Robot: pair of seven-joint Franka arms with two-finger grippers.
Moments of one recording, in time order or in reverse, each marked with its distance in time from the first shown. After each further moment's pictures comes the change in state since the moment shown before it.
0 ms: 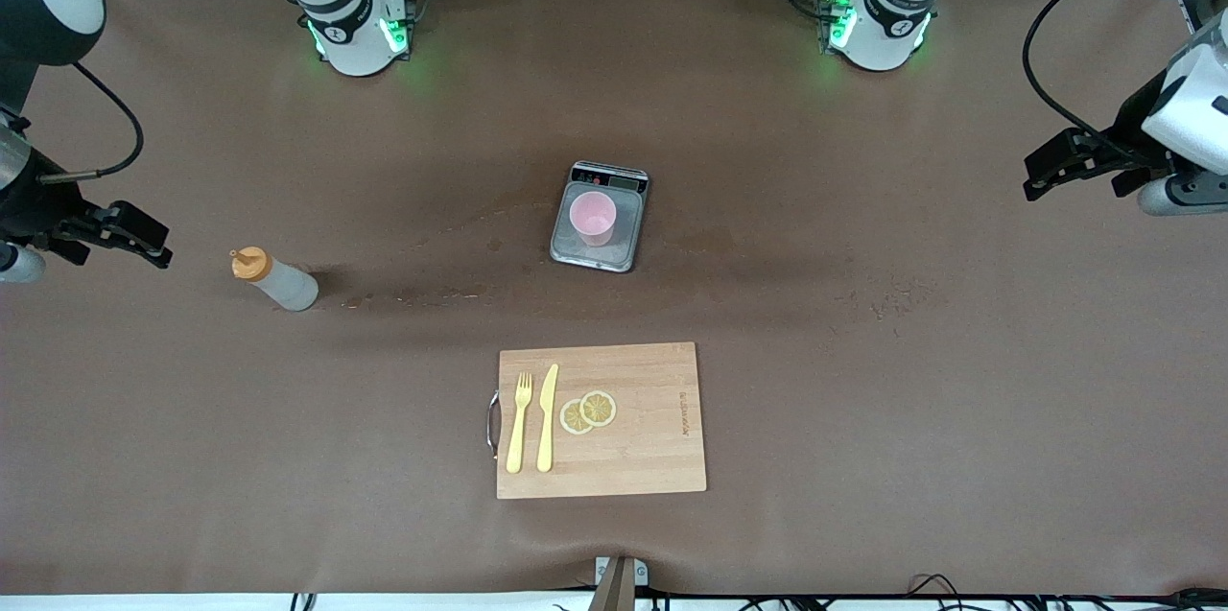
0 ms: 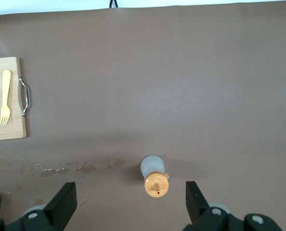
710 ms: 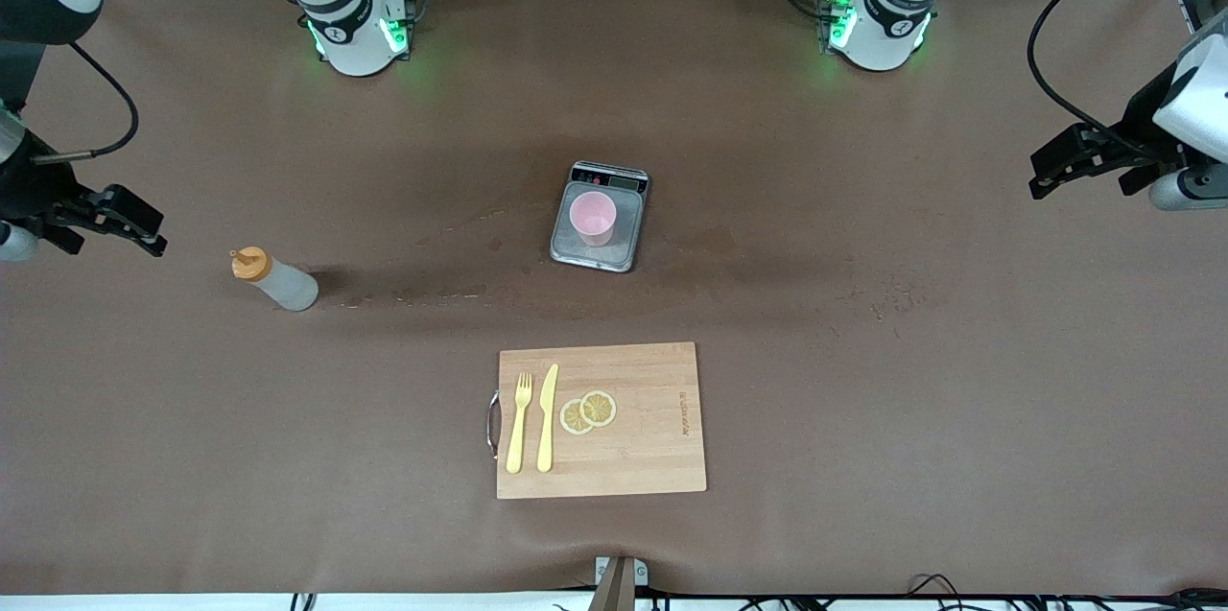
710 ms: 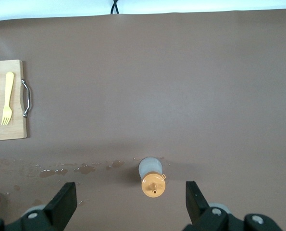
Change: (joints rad) left arm -0.001 0.000 0.000 0.019 0.000 -0.002 0.000; right arm -0.004 -0.050 -0.006 -0.047 0.000 0.042 -0.023
